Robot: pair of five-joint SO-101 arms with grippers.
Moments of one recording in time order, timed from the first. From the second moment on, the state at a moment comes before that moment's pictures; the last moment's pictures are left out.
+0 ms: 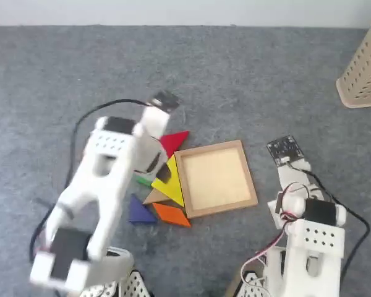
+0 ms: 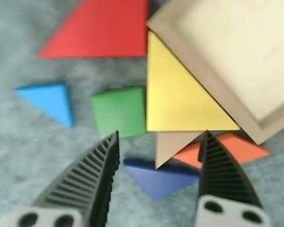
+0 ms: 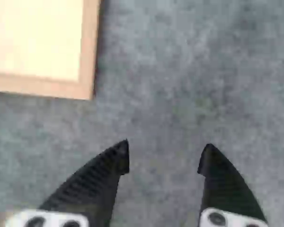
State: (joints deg) left arm 7.1 -3.7 30.1 76.9 -14.0; right arm 7.8 -60.7 68.8 73.0 30.5
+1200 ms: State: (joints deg) left arm 9.0 15.4 21.5 75.2 13.8; right arm 8.0 -51.5 79.7 53.5 21.8
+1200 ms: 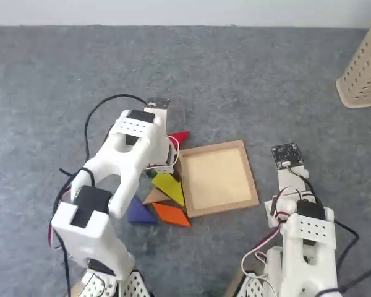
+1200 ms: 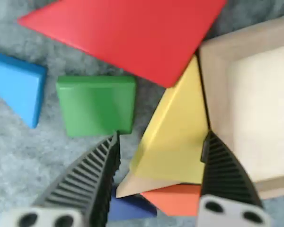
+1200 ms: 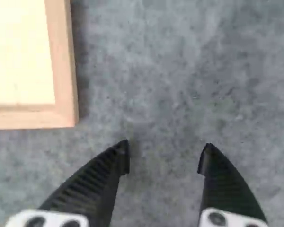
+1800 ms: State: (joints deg) left arm 9.2 16.7 20.4 74.9 13.1; right arm 8.0 -51.5 79.7 53.5 21.8
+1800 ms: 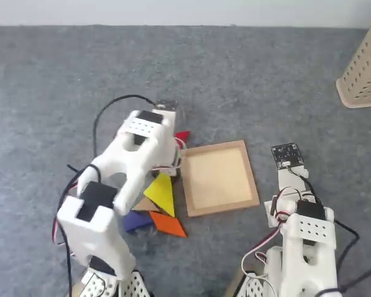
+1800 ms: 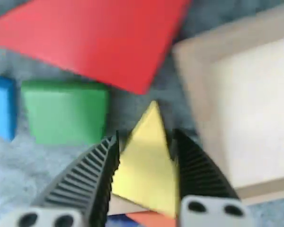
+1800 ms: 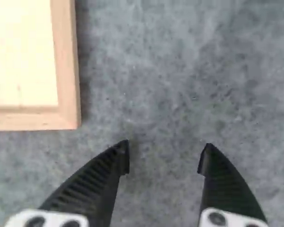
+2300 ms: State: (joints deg) left arm 6.0 -1.0 34.5 78.2 0.2; right arm 8.0 -51.5 79.7 53.5 21.8
